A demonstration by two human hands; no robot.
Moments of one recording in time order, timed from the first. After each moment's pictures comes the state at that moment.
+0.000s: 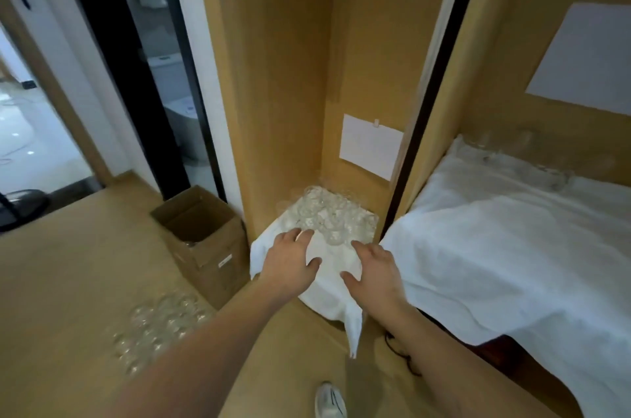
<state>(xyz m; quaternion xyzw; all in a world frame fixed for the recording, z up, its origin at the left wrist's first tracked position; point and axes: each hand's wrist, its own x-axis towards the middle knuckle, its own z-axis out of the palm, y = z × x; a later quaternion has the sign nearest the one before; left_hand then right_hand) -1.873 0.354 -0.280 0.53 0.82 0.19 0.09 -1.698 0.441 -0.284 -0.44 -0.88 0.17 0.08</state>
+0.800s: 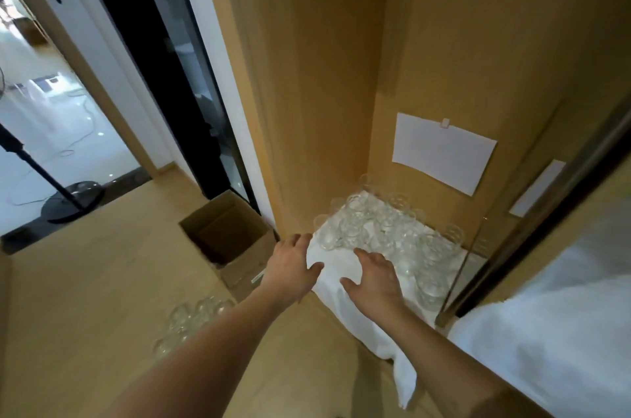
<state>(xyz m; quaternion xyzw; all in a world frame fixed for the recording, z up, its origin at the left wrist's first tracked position) -2.033 0.461 -0.325 0.42 0.88 0.16 0.14 -1.879 0.567 -0.348 -0.43 -0.86 0.28 0.03</state>
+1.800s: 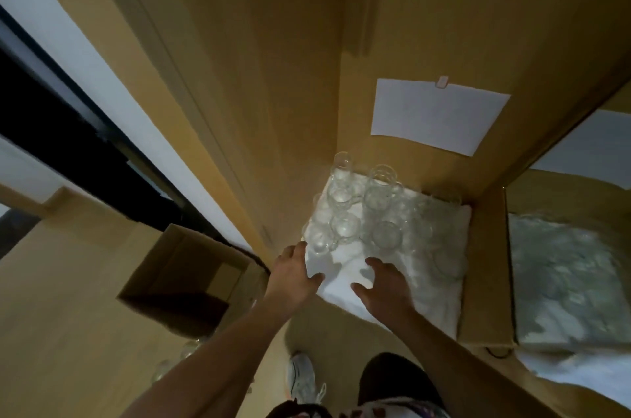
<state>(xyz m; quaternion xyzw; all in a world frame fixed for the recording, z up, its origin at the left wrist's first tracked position) -2.214 0.575 -0.407 0.50 0.80 0.13 0.31 -2.018 0.627 -0.410 -0.61 -0.70 0.35 -0.05</state>
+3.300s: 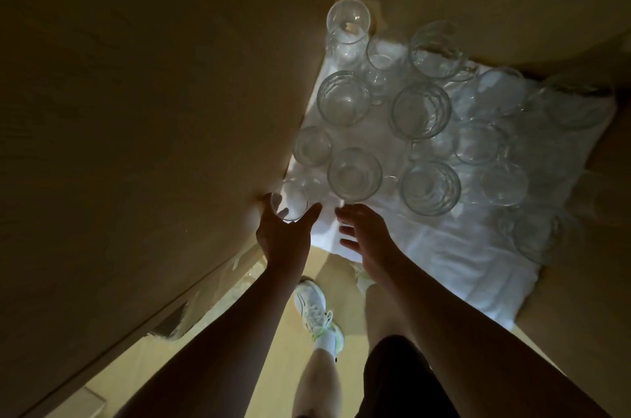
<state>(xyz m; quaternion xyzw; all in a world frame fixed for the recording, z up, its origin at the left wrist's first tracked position) -2.209 0.711 -0.622 0.11 0.89 0.27 0.35 -2.082 0.758 -0.652 -0.64 -0.16 0.75 0.06</state>
